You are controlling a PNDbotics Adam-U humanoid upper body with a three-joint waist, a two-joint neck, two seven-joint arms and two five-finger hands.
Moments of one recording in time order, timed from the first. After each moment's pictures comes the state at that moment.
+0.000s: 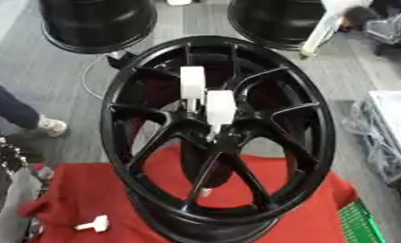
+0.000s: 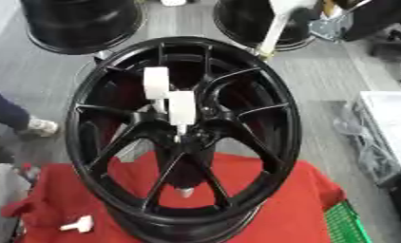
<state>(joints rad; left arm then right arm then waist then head) -0.03 0.10 0.38 -1.71 0.08 0.04 -0.38 -0.76 -0.94 0.15 -1.72 0.09 -0.11 0.59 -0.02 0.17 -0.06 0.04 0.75</state>
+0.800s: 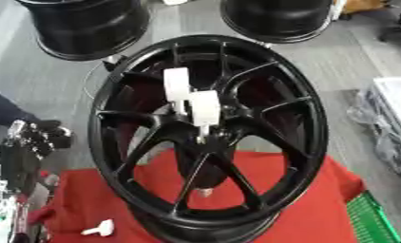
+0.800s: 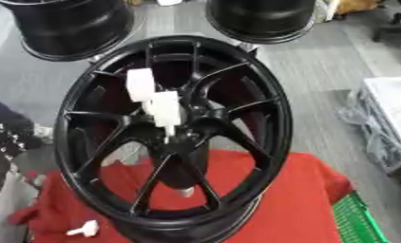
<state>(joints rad) -0.04 0.08 0.46 -1.71 0.08 0.03 -0.30 -0.41 -0.96 -0.21 -1.52 0.12 -0.01 0.37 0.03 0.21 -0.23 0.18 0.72</state>
